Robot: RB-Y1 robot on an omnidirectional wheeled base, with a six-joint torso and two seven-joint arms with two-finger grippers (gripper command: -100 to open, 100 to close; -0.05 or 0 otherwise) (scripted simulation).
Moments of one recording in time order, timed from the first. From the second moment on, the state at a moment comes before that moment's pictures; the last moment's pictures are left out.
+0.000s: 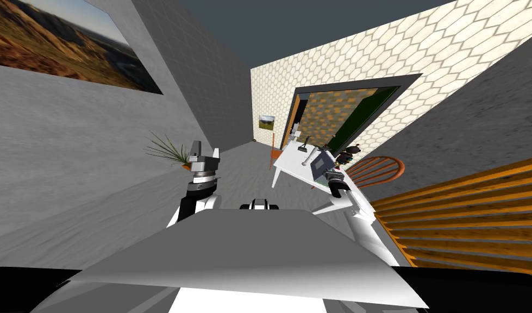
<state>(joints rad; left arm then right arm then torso) 0.49 0.02 -0.03 -2.35 0.00 -0.49 0.05 0.18 -0.58 -0.44 -1.51 0.70 0.07 0.65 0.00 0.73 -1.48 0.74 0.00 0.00</state>
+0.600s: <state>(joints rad) 0.49 0.02 -0.03 -2.35 0.00 -0.49 0.05 0.10 -0.46 -0.47 -1.44 0.62 -0.04 0.57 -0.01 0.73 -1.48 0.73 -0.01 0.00</state>
